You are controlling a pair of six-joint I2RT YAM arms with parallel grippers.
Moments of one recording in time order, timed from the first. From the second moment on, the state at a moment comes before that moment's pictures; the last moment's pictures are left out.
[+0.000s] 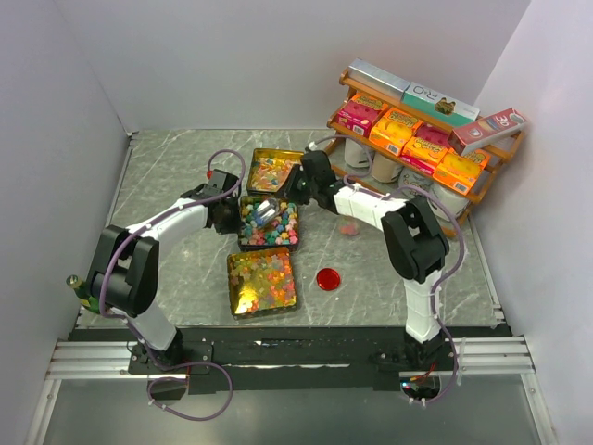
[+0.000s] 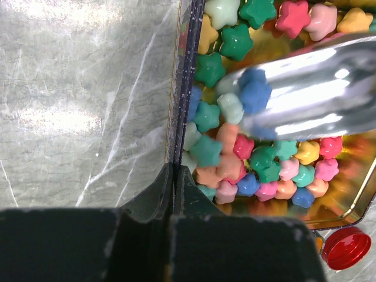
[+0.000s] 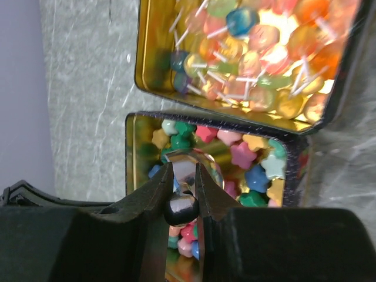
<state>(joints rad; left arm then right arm) -0.36 1.66 1.09 -0.46 -0.05 -0.57 0.57 2.02 1.44 -0.04 -0.13 0.81</state>
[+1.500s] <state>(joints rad) -0.35 1.57 1.07 -0.47 -0.08 -0.62 0.52 2.14 1.38 0.04 -0.50 1.15</state>
